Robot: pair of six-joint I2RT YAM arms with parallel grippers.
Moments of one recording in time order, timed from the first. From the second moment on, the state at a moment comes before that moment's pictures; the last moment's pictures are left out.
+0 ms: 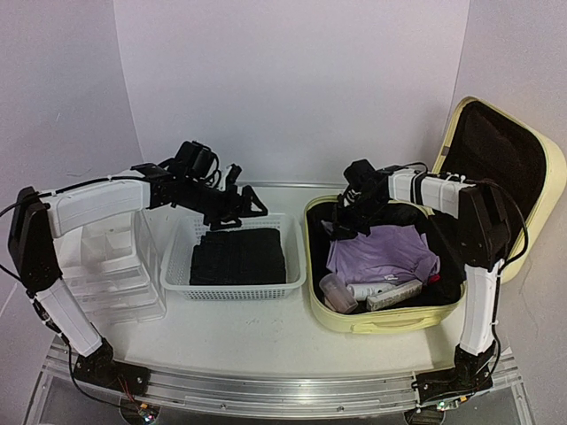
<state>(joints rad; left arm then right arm) -0.65 1.62 1.36 -0.46 0.43 -0.63 0.49 2.05 1.62 -0.75 -0.30 0.55</state>
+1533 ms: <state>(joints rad) -0.97 2.34 1.98 -0.16 0.30 -0.73 0.33 1.86 1.45 -0.57 -0.58 0.67</state>
